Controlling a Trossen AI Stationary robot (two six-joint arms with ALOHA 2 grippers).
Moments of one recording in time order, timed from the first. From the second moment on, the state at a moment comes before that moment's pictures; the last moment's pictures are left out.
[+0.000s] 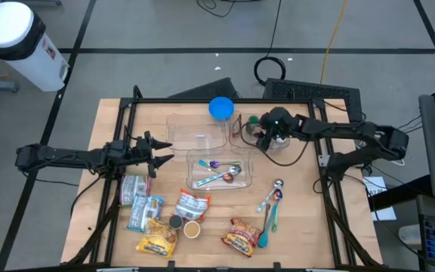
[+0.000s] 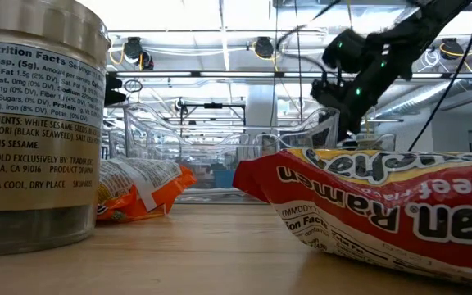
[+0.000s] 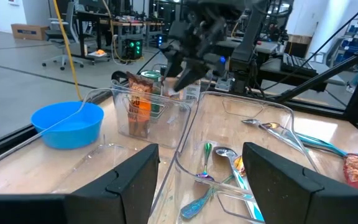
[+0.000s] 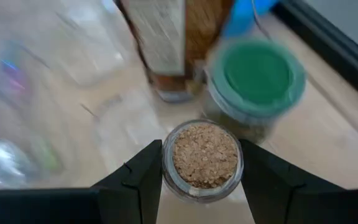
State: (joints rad) left arm 0.06 0.43 0.02 0.37 -0.15 -0.13; right arm -0.48 1.32 0.66 -0.10 0.02 0.06
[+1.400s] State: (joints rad) left arm 0.06 0.43 0.02 0.37 -0.15 -0.13; right arm -0.12 1.00 0.66 -0.22 0.02 0.02
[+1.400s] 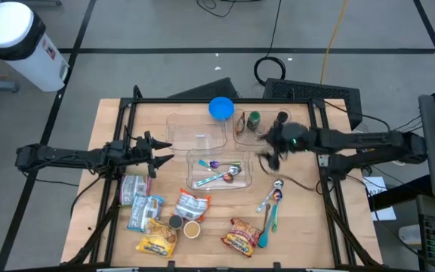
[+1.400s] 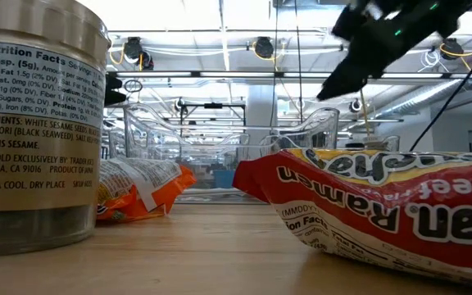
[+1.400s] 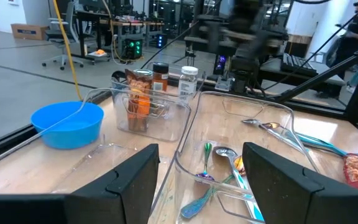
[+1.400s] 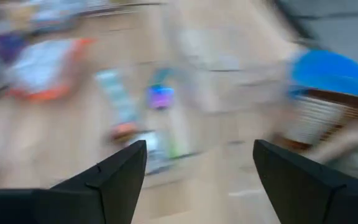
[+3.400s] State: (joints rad) left arm 0.06 0.43 0.02 0.37 -0.15 -0.13; right arm 0.39 1.40 0.44 0.08 0.05 0.16
